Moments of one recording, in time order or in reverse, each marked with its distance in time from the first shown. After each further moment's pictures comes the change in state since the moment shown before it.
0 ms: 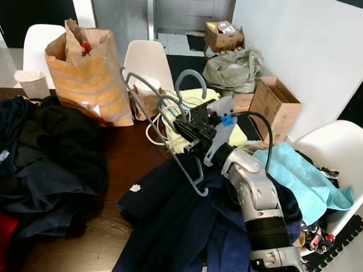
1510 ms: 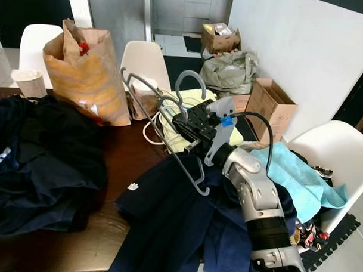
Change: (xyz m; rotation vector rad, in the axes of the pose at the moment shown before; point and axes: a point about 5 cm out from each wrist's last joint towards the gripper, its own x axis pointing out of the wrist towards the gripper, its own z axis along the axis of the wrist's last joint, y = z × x) left arm -0.058 -0.138 0.035 -0.535 -0.157 -0.466; right arm -0.002 -0.003 0.002 -0.023 0.001 -0.017
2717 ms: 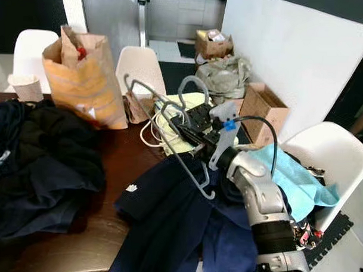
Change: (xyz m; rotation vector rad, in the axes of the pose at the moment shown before) left arm -0.147 0.104 -0.126 -0.227 0.606 0.358; right arm -0.009 -0.003 -0.005 -0.015 0.033 -0.005
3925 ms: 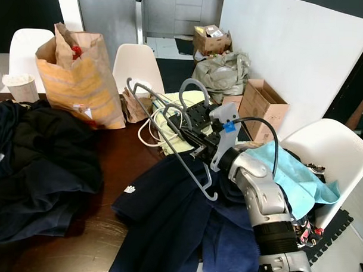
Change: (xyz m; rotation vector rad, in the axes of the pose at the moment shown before) left arm -0.002 -0.014 0.007 0.145 -0.045 0.062; right arm -0.003 -0.002 -0.001 -0.023 0.024 -0.006
